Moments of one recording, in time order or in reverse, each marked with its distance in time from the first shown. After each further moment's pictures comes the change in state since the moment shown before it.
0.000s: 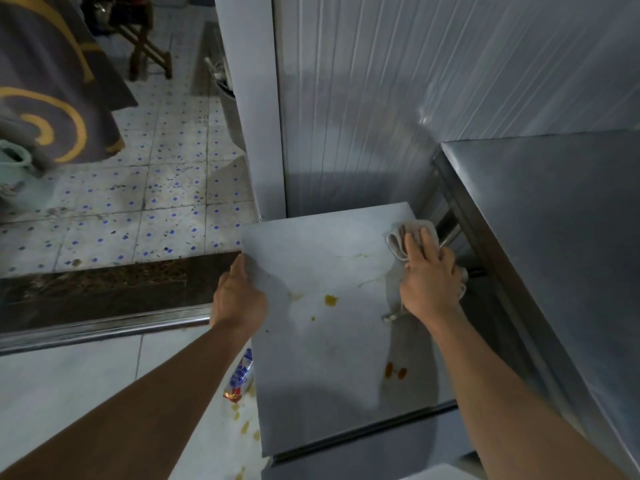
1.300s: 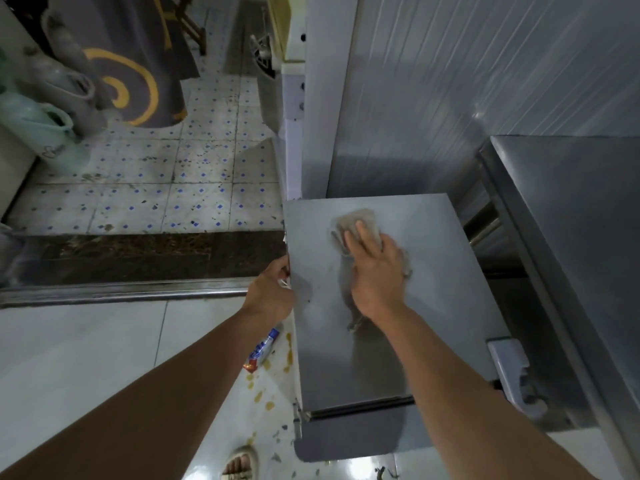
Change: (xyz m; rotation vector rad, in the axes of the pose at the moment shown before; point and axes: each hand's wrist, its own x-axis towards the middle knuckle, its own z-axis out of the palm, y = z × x) left_hand -0.018 -0.040 -0.012 -0.285 -0.254 -0.053; right_hand -0.046 -0.119 0.019 0.195 0.020 -0.288
